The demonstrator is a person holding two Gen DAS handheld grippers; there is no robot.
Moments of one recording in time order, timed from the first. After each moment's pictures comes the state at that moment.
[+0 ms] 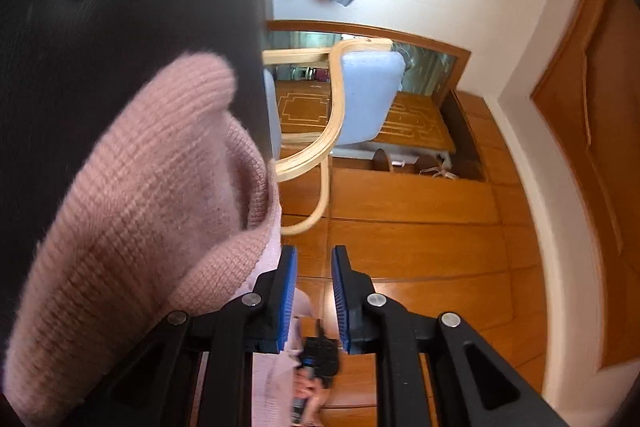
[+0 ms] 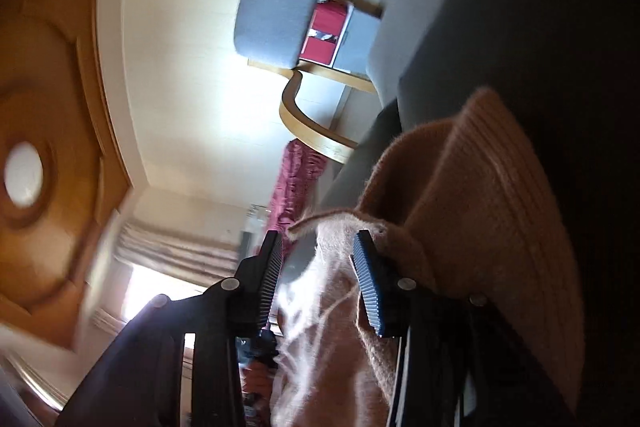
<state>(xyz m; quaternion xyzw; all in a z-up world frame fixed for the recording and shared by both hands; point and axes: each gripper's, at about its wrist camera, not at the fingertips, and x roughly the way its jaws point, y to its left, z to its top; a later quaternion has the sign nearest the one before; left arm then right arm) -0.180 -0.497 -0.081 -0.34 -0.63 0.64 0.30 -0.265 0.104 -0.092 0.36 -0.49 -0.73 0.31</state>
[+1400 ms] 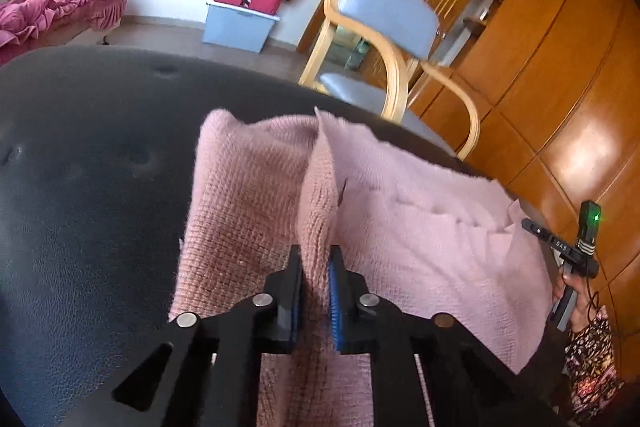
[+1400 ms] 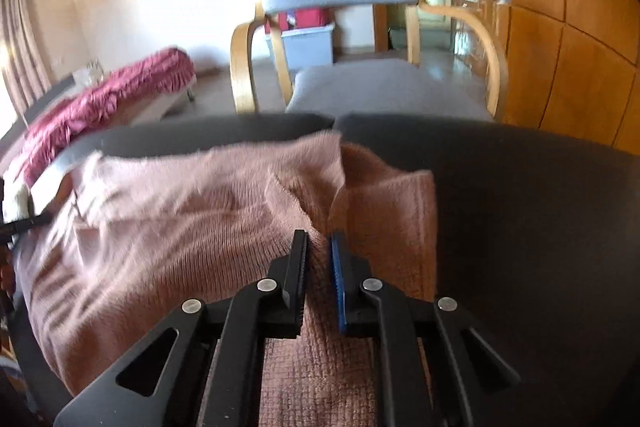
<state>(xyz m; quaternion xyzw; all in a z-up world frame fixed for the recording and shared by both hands) -0.084 -0.469 -0.018 -0.39 -0.16 0.89 0.16 -0.193 0.056 -0.048 0.36 -0.01 -0.92 0.14</state>
